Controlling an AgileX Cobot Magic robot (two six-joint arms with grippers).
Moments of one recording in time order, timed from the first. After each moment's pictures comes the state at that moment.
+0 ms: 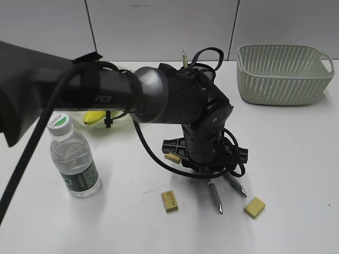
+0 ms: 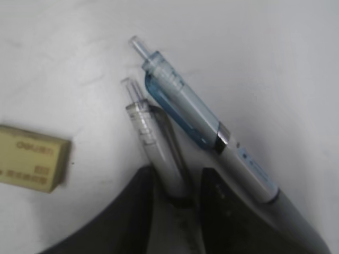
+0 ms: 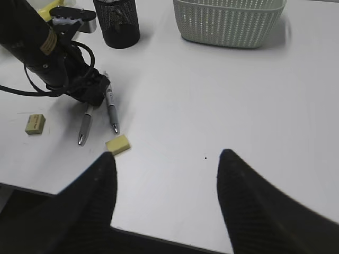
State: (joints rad) left arm -0.96 2.29 -1.66 0.19 0.75 -0.88; right arm 0.27 -0.01 -0.51 0.04 1.04 0.04
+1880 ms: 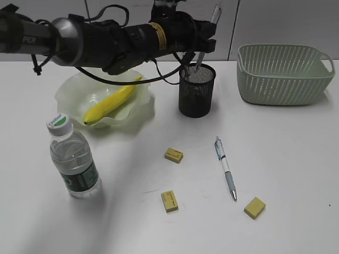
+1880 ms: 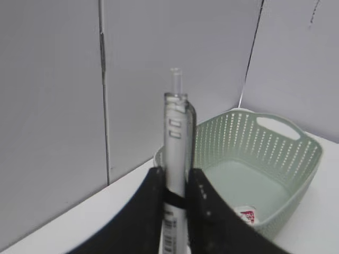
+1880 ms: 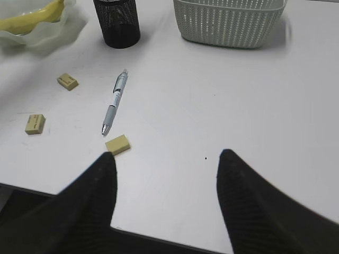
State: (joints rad) left arm -0.58 2.25 -1.66 0.70 -0.47 -0.68; right arm 0.27 -0.01 -0.51 0.04 1.04 0.04
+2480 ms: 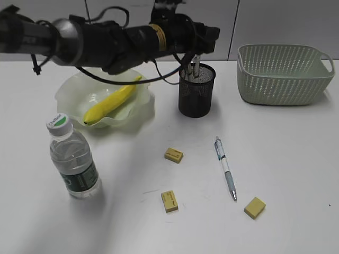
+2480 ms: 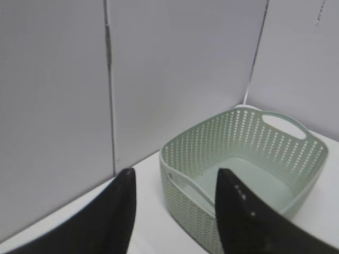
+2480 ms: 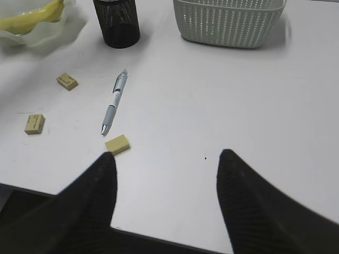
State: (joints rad) left arm -0.58 2.25 -1.65 0.70 -0.46 -0.70; right arm 0.27 -0.01 -0.51 0.04 1.04 0.04
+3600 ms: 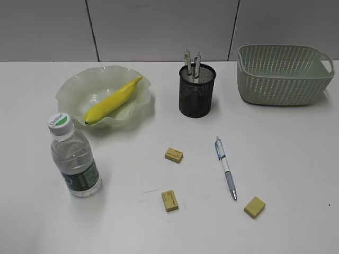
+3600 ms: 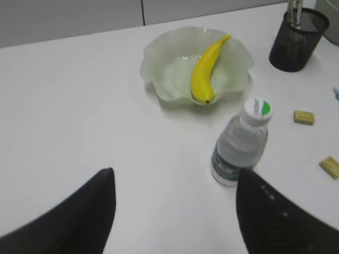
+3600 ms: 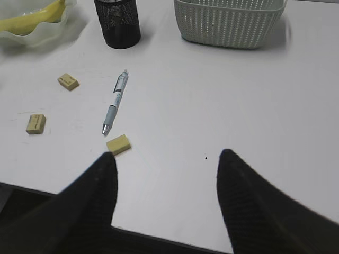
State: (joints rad) left arm -0.63 0.44 -0.68 0.39 0.93 -0.46; right arm 0.27 -0.01 -0.51 0.04 1.04 0.04
